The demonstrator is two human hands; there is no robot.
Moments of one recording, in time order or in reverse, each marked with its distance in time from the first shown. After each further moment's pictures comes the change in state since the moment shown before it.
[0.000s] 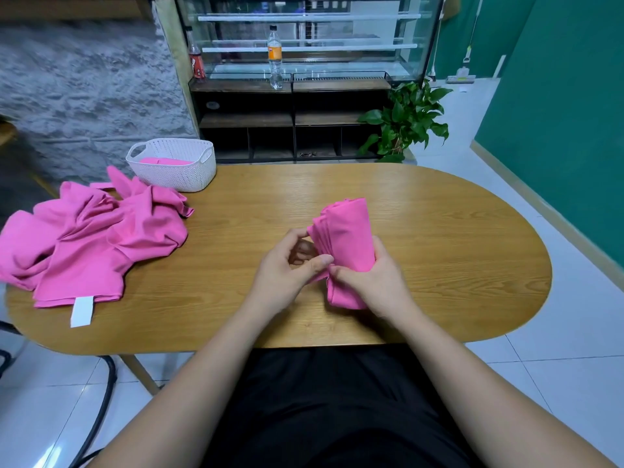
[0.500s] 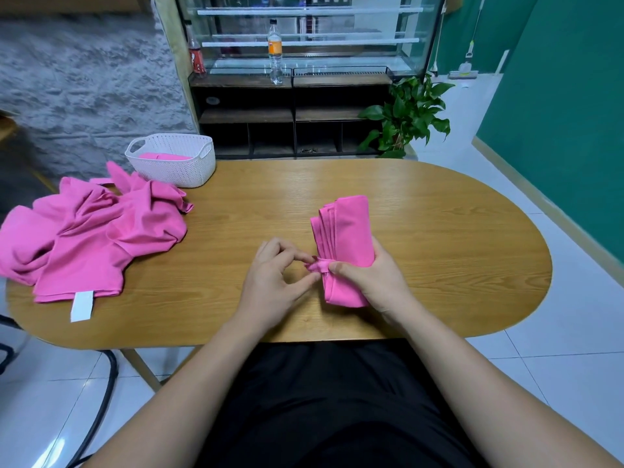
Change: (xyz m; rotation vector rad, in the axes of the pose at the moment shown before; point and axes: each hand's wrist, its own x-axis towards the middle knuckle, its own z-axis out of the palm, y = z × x) left_hand -0.022 -0.013 -0.009 0.522 0.135 0.256; right_hand -0.003 -0.002 0.001 0.282 -0.107 0.063
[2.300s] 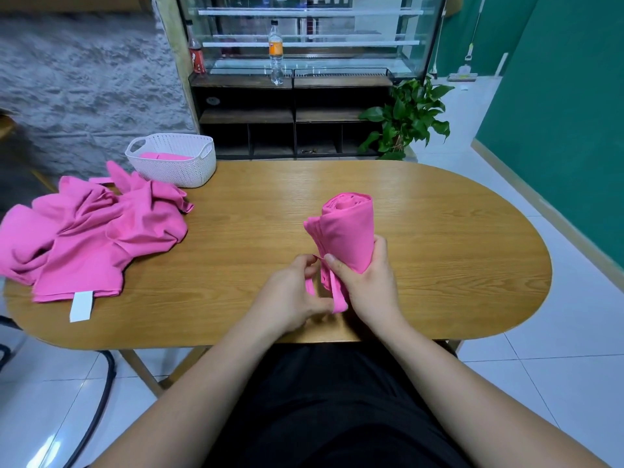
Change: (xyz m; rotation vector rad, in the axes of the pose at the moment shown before) left_hand 0.006 0.041 -0.005 -0.019 -0.466 -0.457; right_hand -0.010 0.004 0.020 -0.192 0.251 -0.171
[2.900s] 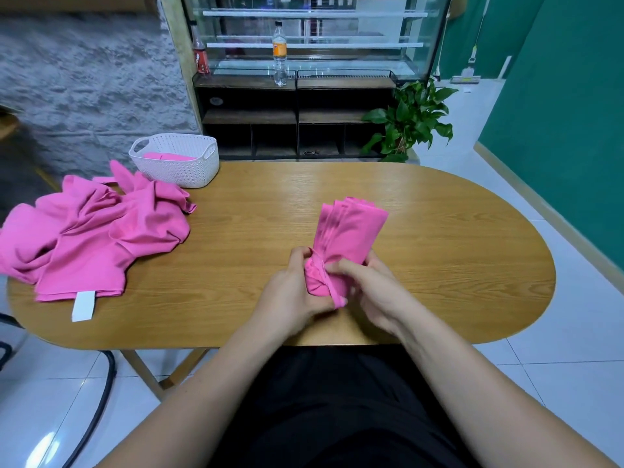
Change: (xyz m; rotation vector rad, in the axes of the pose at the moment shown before) left_hand 0.003 -0.007 0.008 0.027 0.139 0.019; right_hand 0.009 -0.021 -0.003 0.586 -0.380 0.413
